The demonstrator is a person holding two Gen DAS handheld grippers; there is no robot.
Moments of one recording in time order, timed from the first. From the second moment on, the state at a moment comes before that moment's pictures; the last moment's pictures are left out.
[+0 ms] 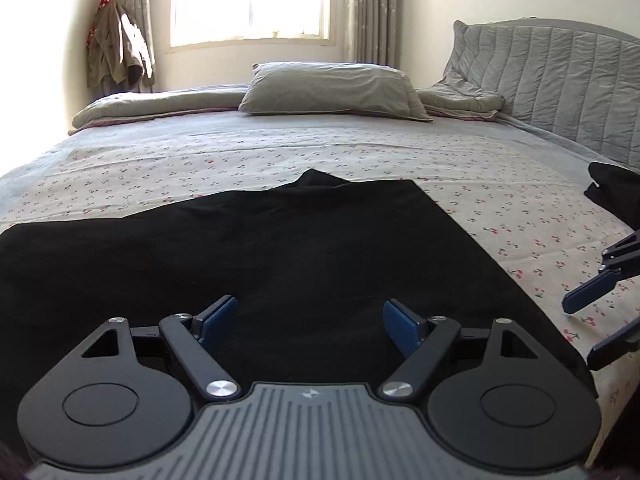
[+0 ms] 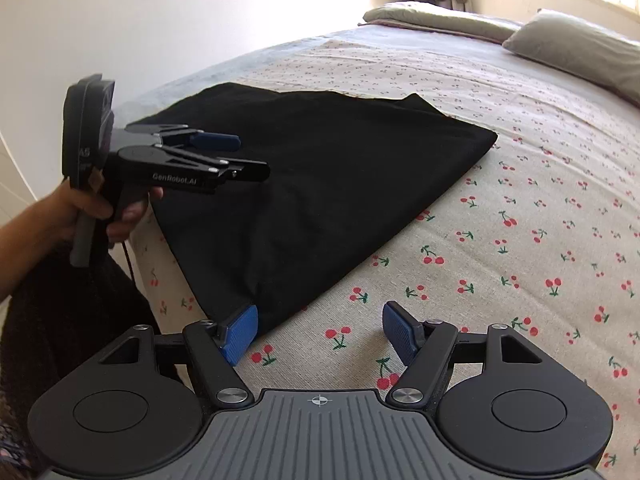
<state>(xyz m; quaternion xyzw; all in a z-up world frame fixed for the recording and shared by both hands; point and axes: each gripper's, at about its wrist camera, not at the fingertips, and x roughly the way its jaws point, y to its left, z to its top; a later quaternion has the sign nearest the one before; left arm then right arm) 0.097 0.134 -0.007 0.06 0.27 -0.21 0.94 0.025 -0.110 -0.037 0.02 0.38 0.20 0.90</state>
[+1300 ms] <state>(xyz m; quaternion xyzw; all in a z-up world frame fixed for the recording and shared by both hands) 0.015 0.019 -0.047 0.24 0.18 -0.22 0.93 0.128 -0.190 -0.061 0.32 0.39 0.16 0.85</state>
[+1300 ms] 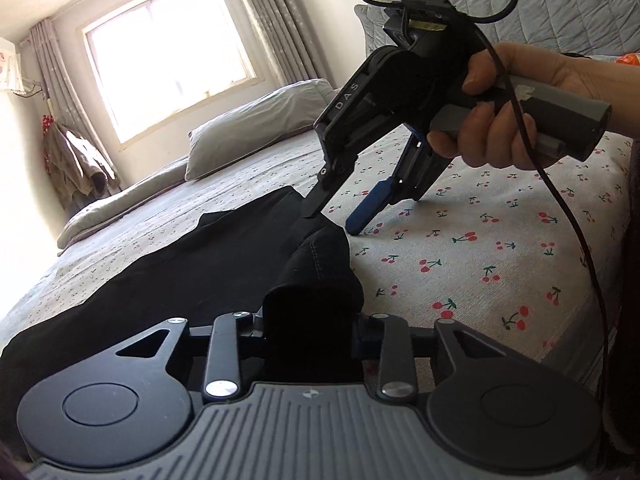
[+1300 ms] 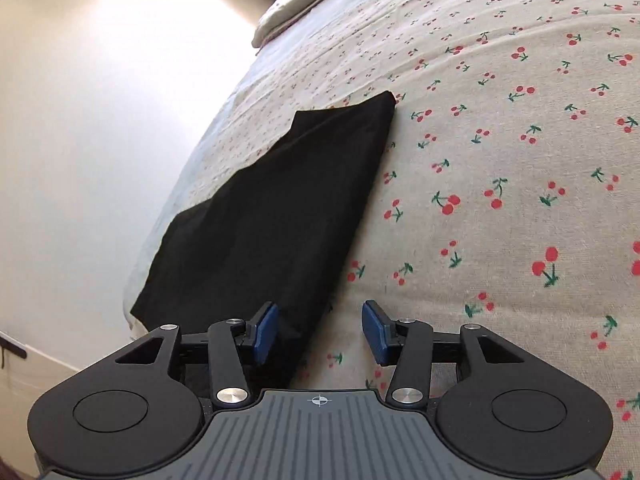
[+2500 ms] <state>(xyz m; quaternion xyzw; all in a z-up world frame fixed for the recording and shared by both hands) -0.016 -0.103 -0.010 -0.02 0.32 -0.40 0.86 0.023 -0.372 -0.029 0.39 0.29 -0.04 0.87</state>
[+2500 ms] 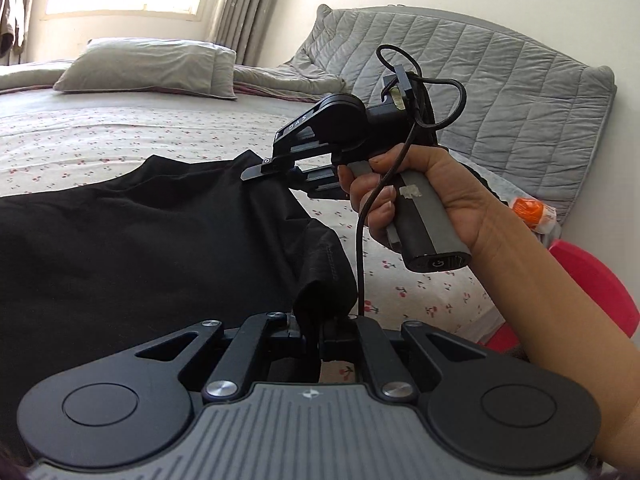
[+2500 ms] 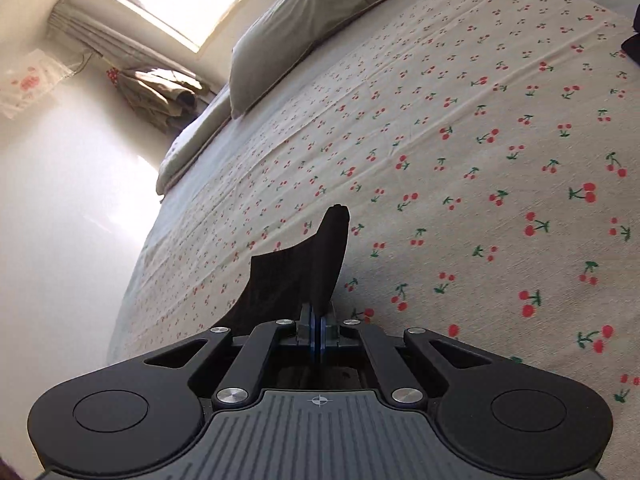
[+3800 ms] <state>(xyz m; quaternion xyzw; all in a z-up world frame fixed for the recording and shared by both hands) 0.018 0.081 0.006 -0.05 0.38 -0.29 0.88 0.163 -0.188 -0.046 0.32 0.33 0.14 0.88</state>
